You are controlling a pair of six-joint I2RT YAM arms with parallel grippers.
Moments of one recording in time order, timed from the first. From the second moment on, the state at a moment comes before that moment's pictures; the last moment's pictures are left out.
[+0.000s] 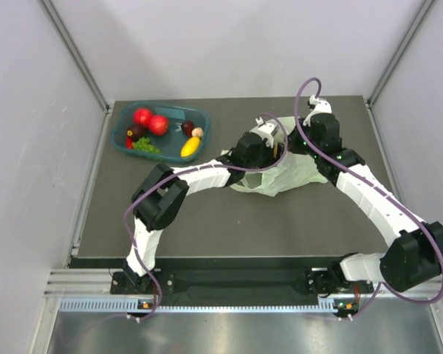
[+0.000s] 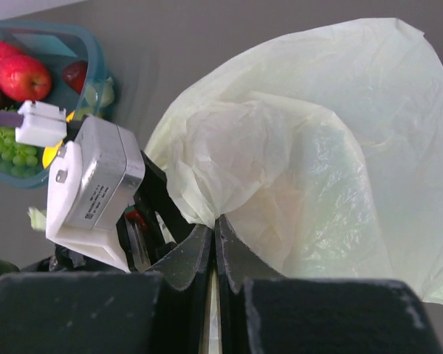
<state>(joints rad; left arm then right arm) -0.79 2.07 1.44 0.29 0.17 -0.39 0.37 1.30 1.10 -0.24 0.06 0.42</state>
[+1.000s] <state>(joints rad) -0.74 1.70 1.40 -0.18 -0.09 -0.30 0.35 1.29 1.05 -0.21 0.08 0.44</state>
